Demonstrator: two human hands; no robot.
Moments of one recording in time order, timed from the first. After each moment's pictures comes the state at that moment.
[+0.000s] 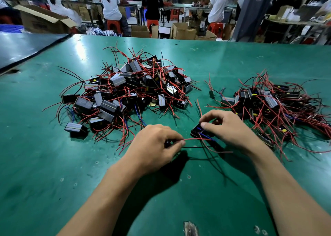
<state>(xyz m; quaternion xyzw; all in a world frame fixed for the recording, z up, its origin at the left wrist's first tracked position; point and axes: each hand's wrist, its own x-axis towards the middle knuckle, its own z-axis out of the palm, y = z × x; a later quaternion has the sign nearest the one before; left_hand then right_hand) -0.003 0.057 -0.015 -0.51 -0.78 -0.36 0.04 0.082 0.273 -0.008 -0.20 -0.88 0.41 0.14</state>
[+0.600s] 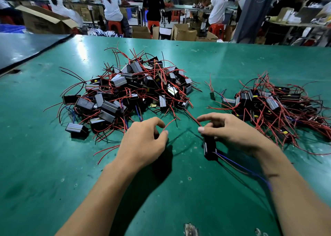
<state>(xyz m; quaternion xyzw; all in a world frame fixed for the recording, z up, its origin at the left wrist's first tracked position) -0.014 0.051 -0.014 -0.32 -0.87 -0.38 0.03 0.085 0.281 -0.005 -0.15 -0.80 0.58 0.02</state>
